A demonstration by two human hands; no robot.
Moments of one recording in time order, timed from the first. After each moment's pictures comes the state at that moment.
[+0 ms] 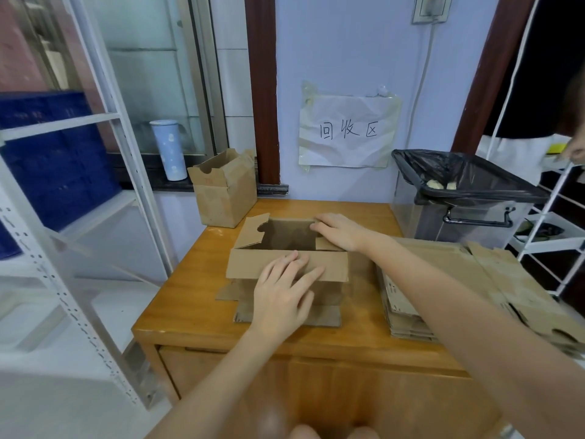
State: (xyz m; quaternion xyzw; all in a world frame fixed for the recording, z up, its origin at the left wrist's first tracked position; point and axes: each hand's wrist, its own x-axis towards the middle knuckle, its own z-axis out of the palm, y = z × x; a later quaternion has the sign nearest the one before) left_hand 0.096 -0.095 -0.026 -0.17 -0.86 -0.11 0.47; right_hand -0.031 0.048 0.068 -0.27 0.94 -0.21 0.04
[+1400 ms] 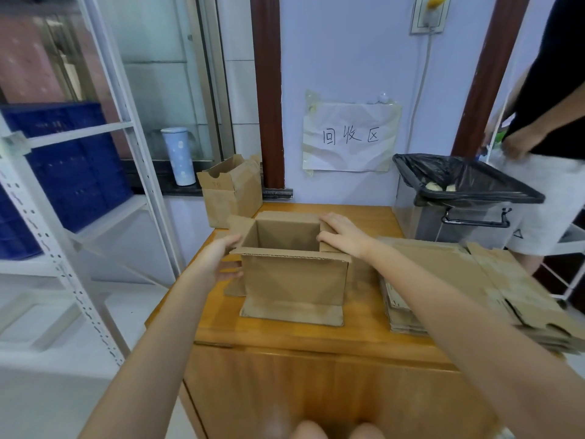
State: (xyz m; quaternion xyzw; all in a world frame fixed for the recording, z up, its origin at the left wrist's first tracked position) left_hand 0.084 -0.196 0.047 0.23 -0.66 -0.71 0.03; right_hand -0.017 0.053 0.059 -0.26 0.93 -0.27 0.03
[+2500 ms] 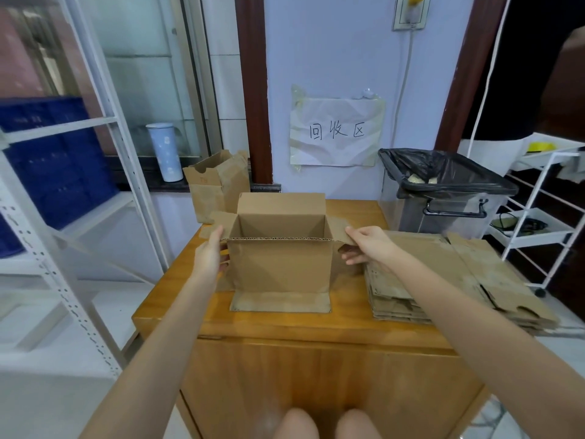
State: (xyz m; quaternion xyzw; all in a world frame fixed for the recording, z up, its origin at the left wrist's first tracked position) left_hand 0.079 -0.170 0.027 0.25 -0.62 -0.72 0.17; right_hand 0.010 0.114 0.043 -0.02 0.79 -0.60 0.10
